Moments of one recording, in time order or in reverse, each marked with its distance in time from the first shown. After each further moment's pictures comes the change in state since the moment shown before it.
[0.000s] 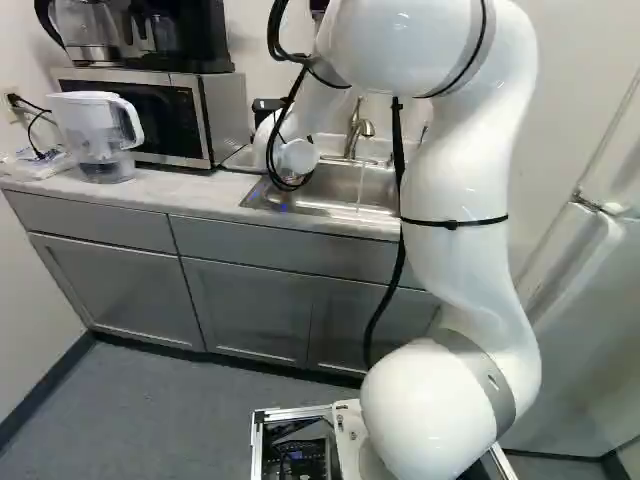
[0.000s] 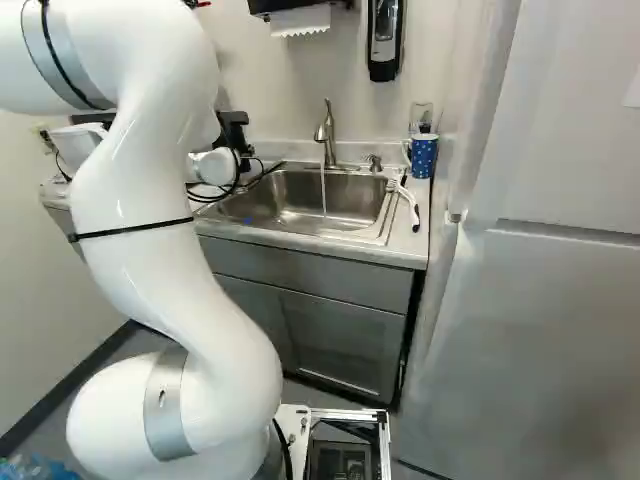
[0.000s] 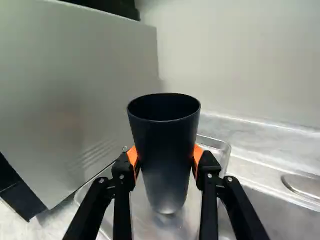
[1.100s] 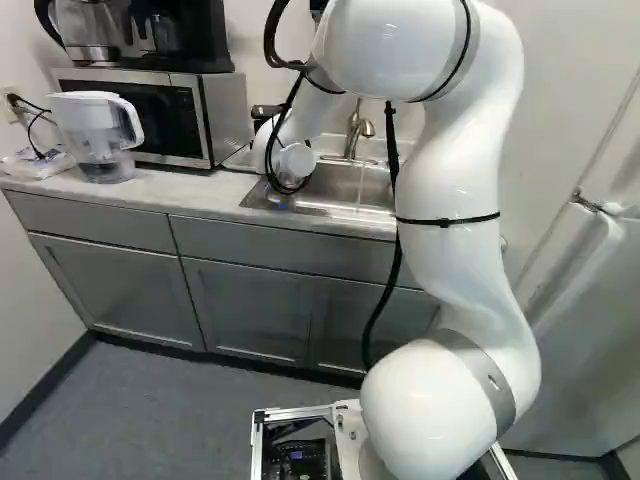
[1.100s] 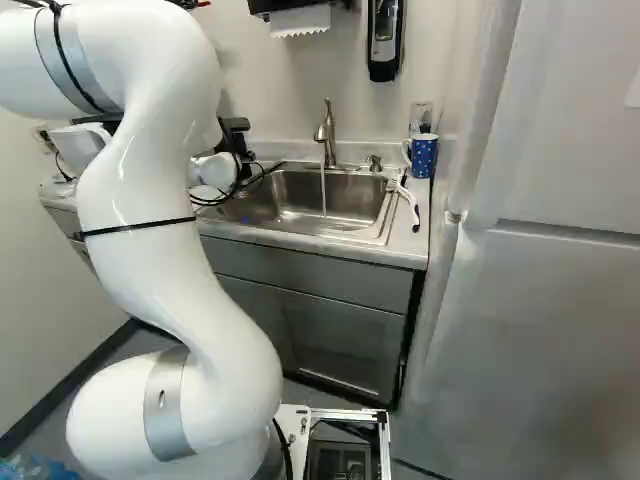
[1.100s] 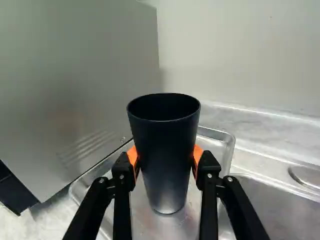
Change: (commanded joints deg) arm 0.0 -0.9 0.1 0.0 -1.0 0.0
